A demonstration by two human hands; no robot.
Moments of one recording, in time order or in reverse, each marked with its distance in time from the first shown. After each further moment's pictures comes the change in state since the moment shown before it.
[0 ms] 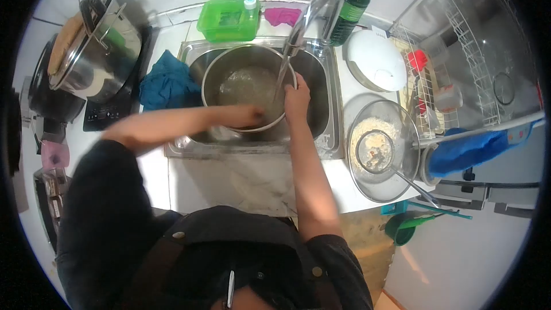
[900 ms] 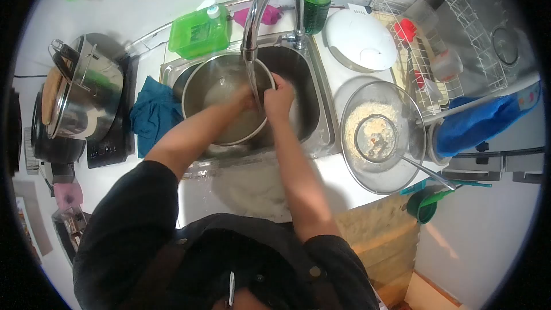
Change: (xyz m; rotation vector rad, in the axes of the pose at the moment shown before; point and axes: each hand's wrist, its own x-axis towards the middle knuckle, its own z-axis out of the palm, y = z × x) left_hand 0.173 -0.079 0.025 -1.805 0.149 -0.420; right_hand -0.009 -0.009 0.007 -0.124 0.132 -0.032
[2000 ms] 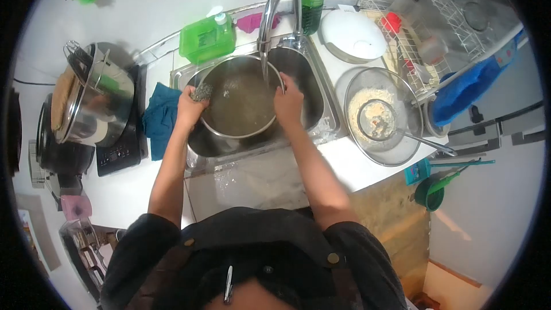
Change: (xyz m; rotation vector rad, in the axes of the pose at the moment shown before) left_hand -0.249 0.043 -0.054 1.079 0.661 0.948; right_hand -0.040 -0.030 -0.013 -0.389 0.090 -0.110
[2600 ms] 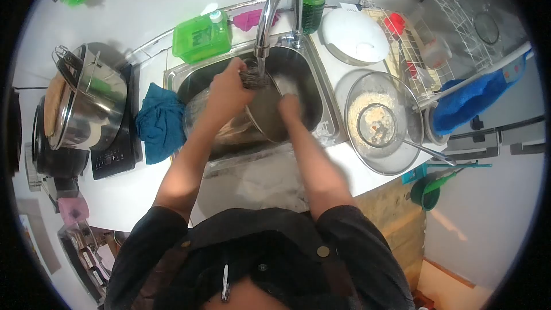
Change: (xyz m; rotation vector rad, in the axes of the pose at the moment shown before) left_hand -0.025 0.154 0.044 0.145 -0.186 0.288; right_hand 0.050 0.145 0.060 -0.631 -0.330 0.126
